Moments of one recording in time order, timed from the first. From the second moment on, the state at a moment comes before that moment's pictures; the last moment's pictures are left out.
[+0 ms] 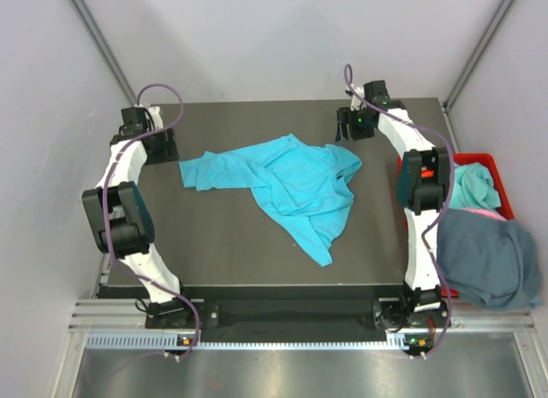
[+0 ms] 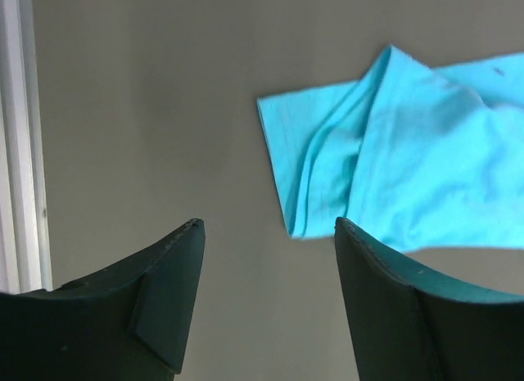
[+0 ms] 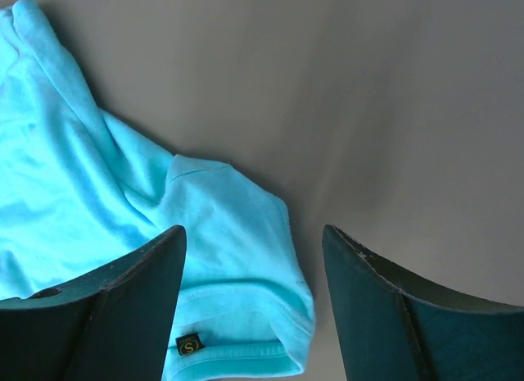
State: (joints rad) left arm 0.23 1.78 1.45 -0.55 0.14 0.04; right arm 0.15 2.32 2.06 -0.68 -0.30 -0.04
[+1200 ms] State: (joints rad) left arm 0.27 2.24 1.75 -0.53 0.33 -0.11; right arm 0.12 2.34 2.04 -0.64 -0.34 0.05
